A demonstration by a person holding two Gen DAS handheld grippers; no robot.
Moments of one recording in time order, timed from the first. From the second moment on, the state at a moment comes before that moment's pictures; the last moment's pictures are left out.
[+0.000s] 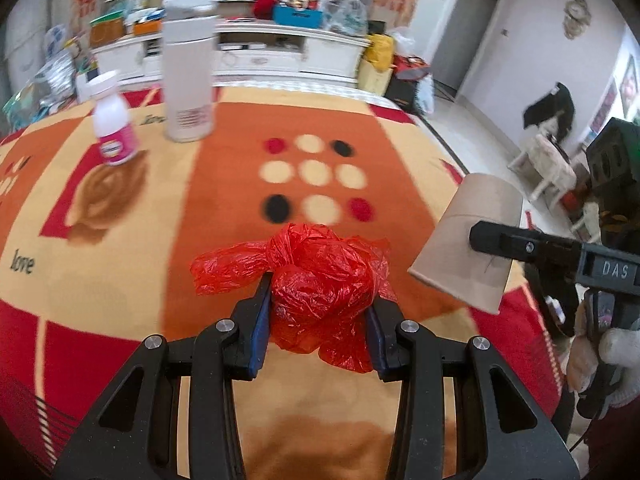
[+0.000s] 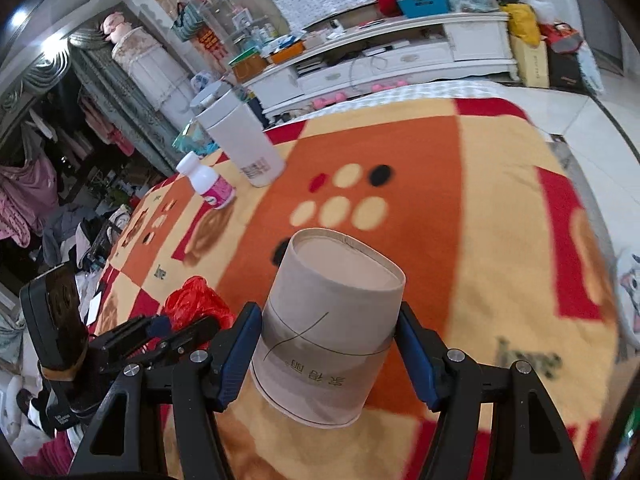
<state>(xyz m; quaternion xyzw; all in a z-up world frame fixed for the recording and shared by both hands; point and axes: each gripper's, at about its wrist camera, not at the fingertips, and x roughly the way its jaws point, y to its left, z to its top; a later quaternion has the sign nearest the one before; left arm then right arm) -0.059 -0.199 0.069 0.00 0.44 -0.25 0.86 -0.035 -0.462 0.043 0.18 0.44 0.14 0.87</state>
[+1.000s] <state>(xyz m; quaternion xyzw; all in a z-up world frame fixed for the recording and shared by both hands) -0.147 -0.459 0.062 0.11 0.46 -0.43 0.77 -0.223 -0.718 0.028 0.28 0.39 -0.08 0.87</state>
